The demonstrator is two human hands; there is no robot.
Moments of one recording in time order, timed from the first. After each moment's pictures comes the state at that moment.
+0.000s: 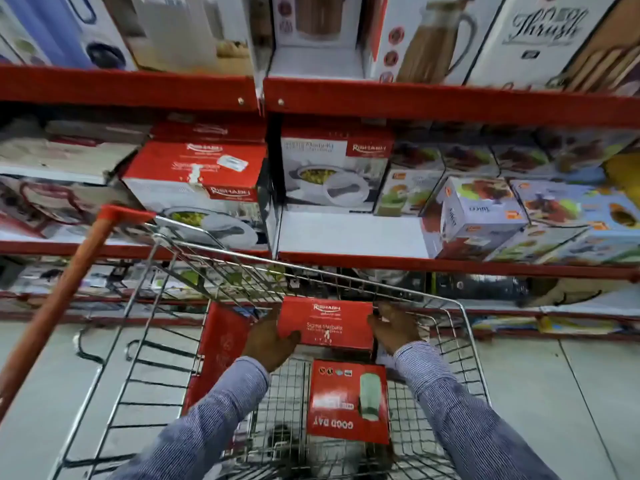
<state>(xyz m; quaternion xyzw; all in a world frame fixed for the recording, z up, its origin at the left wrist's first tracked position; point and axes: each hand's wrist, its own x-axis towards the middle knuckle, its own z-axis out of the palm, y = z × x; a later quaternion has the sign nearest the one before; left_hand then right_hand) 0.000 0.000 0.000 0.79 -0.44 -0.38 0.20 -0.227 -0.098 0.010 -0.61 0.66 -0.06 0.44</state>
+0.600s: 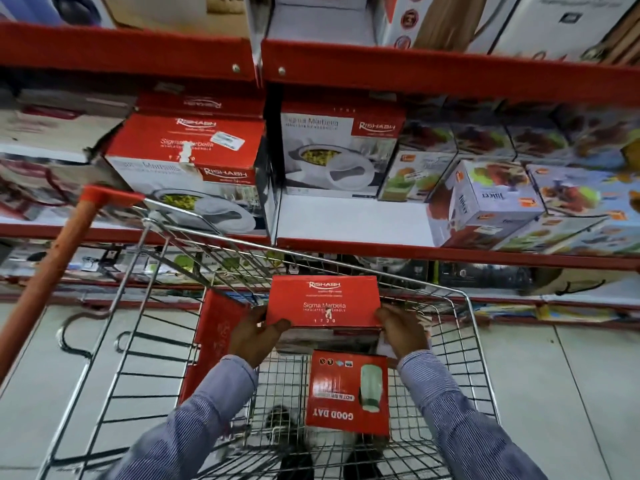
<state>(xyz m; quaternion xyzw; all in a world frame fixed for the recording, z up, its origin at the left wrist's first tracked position) 0.011 0.010 -0.002 0.79 -0.23 -0.47 0.31 -0.232 -0.078 0.003 -0.50 0.69 -0.16 0.50</state>
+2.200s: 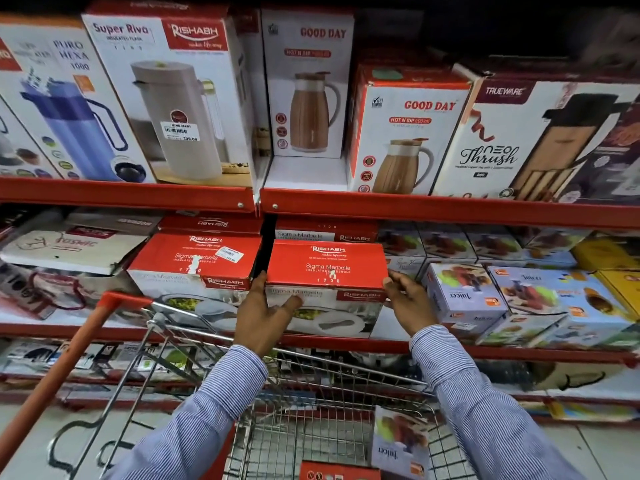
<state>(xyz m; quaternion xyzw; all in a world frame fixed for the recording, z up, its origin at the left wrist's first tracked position) 0.013 -0.109 0.169 0.74 -0.37 -0.34 0.44 -0.206 -0.224 0.154 -0.60 0.57 -0.32 0.47</state>
